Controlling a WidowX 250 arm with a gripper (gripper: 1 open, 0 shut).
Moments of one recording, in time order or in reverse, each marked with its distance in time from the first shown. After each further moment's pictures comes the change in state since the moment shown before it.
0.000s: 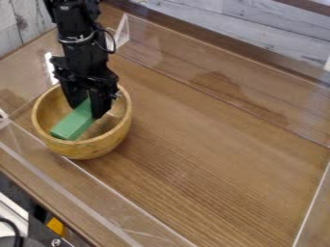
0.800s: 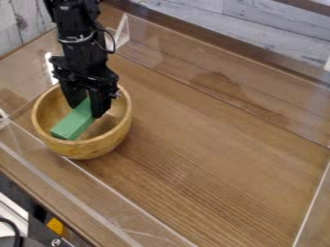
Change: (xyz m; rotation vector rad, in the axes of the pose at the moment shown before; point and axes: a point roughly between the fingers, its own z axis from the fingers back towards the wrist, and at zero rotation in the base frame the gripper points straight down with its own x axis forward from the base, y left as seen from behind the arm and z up) arm 0.001 0.001 0.000 0.006 -0.008 0.015
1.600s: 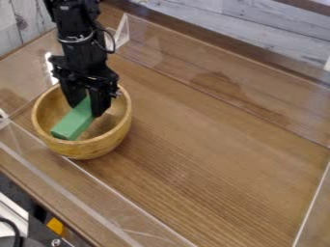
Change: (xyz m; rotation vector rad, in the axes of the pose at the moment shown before) arm 0.001 0.002 0.000 0.010 -0.008 0.017
